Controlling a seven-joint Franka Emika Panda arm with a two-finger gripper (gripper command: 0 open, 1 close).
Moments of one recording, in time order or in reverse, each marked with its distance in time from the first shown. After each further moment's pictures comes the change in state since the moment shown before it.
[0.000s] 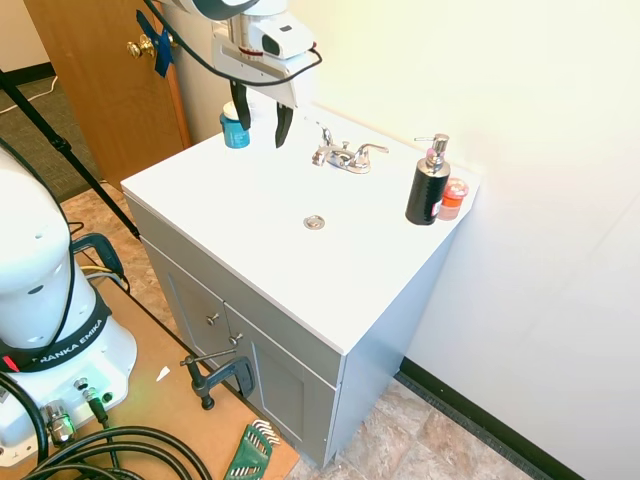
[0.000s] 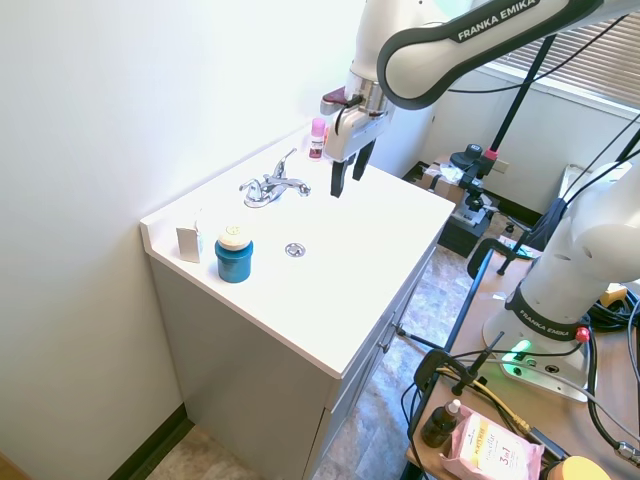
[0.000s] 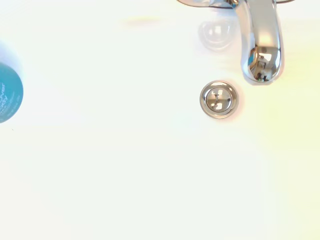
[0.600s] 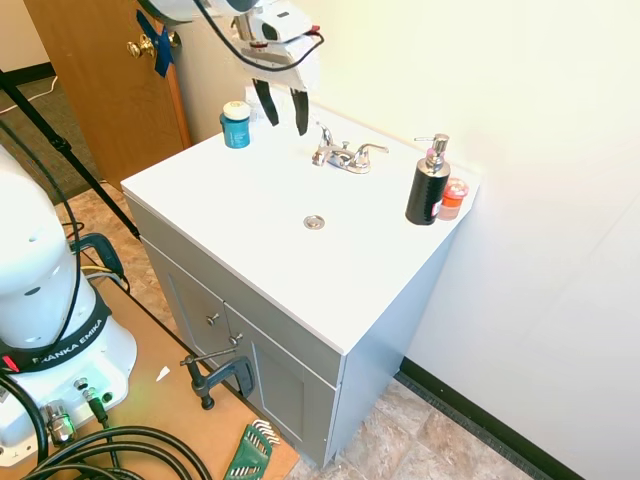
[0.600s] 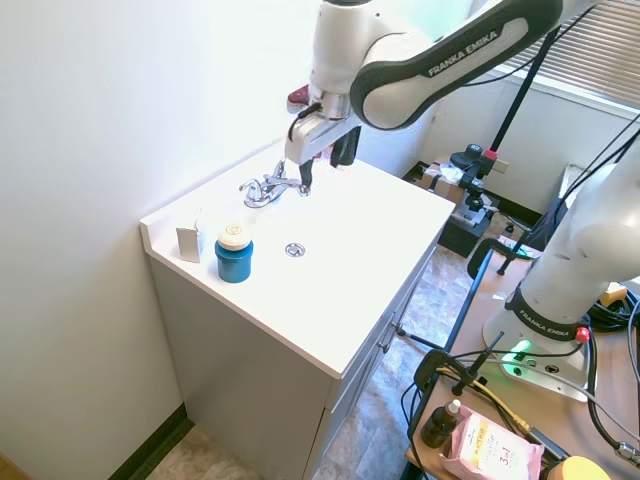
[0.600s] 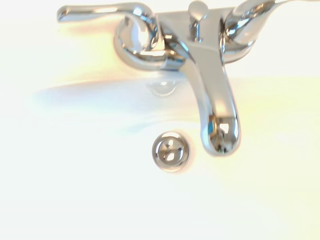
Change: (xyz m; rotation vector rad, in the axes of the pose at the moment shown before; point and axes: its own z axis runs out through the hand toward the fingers) arm 0.020 -0.072 0.013 -0.081 0.286 0.149
